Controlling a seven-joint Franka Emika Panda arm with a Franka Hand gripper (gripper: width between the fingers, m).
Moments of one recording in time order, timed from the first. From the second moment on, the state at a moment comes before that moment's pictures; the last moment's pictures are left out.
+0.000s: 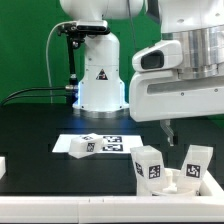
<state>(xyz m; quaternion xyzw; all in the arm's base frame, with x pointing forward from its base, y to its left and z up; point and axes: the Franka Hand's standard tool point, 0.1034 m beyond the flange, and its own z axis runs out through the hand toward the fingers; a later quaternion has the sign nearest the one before) 0.598 0.120 0.102 -1.00 0.04 0.00 0.08</state>
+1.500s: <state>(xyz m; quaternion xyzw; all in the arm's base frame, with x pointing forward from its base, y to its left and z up) 0.600 0.116 0.071 -0.82 -0.57 -0.02 -0.01</state>
